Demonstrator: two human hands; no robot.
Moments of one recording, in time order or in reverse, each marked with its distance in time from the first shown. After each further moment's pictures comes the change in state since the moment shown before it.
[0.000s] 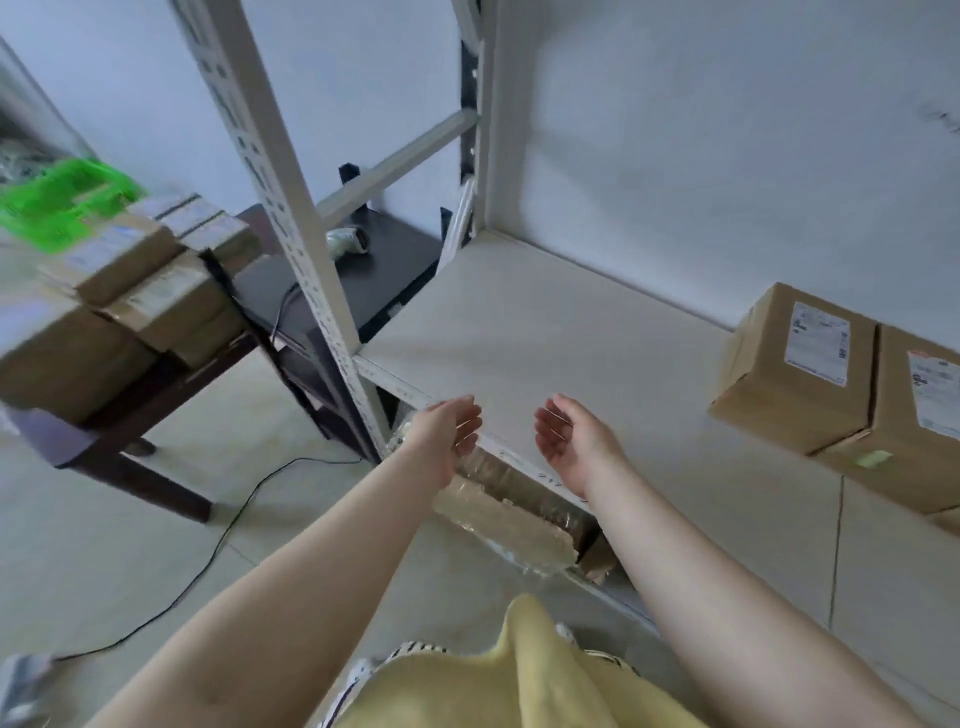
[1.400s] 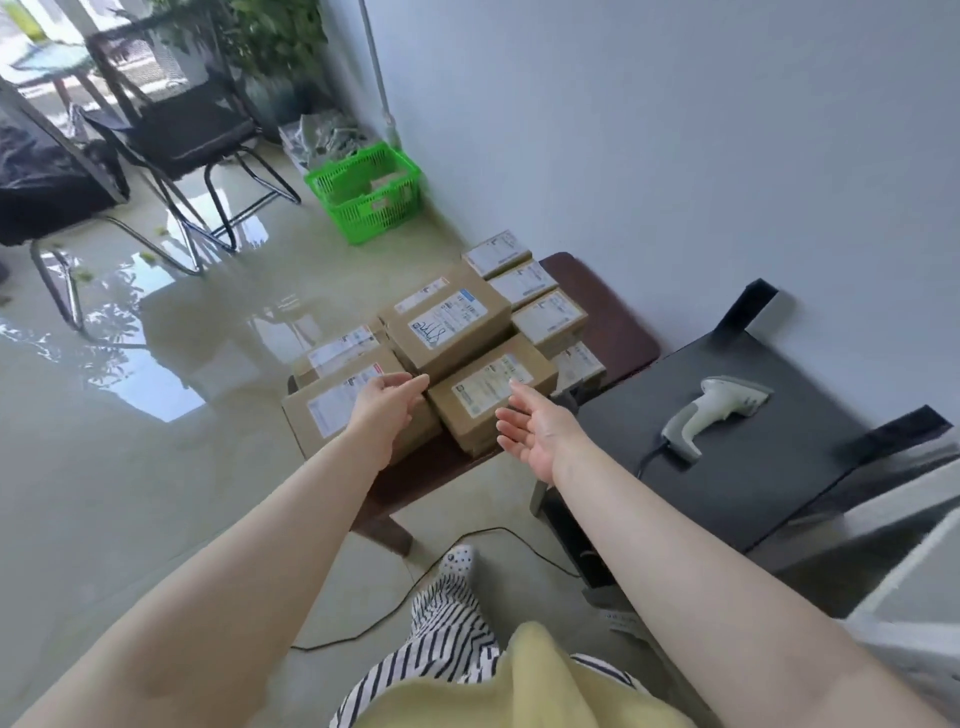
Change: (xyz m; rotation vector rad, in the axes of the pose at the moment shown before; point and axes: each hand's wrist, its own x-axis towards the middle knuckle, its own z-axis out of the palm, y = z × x) left_hand 0.179 0.390 -0.484 0.161 0.550 0.256; right_hand 0.128 0.169 0.630 -0.529 -0.421 0.238
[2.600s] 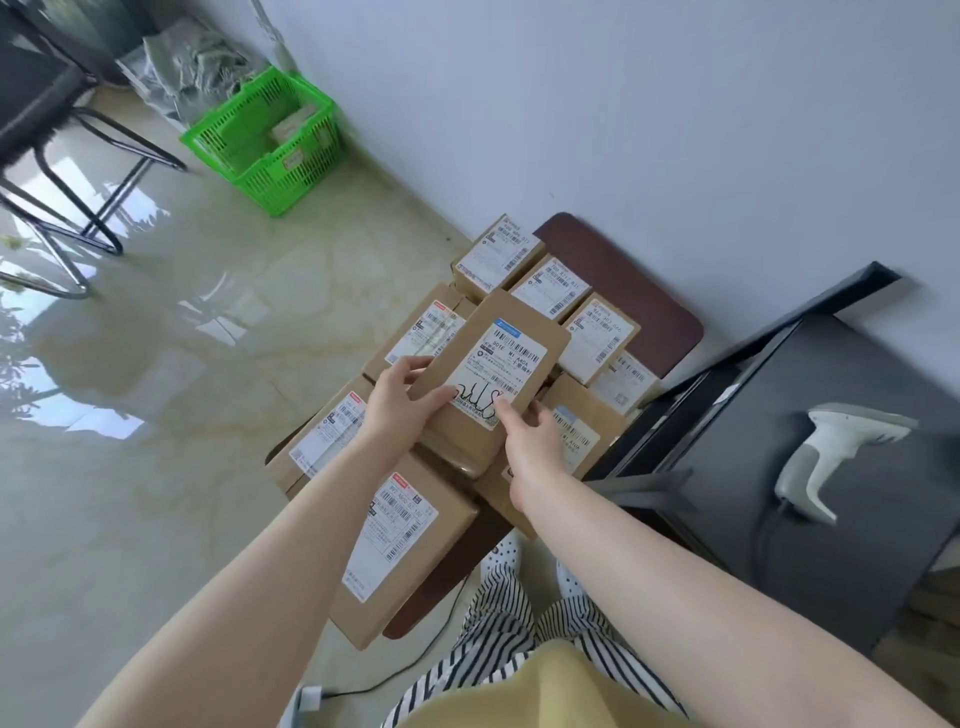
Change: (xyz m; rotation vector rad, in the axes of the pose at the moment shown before) left_hand 0.225 0.076 0.004 0.378 -0.326 0.172; right_hand 0.158 -0.046 0.139 0.087 0.379 0.006
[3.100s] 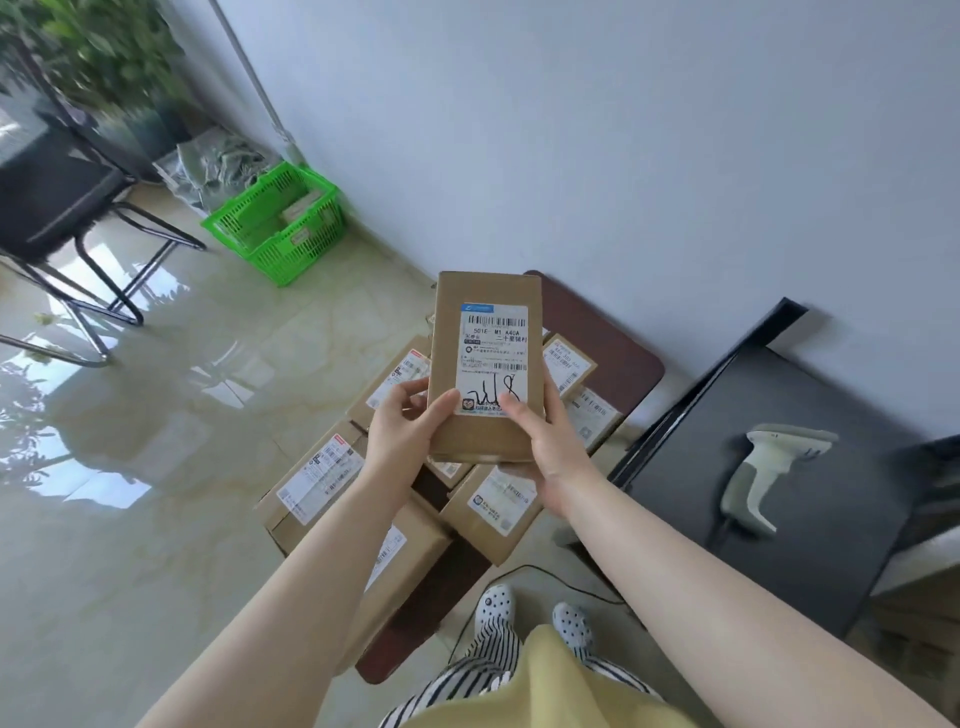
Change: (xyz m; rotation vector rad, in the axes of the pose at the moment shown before) left_hand -0.065 0.061 0.038 -0.225 0.086 0.082; right_hand -0.030 -0.052 -0.074 0.034 -0.349 -0.277
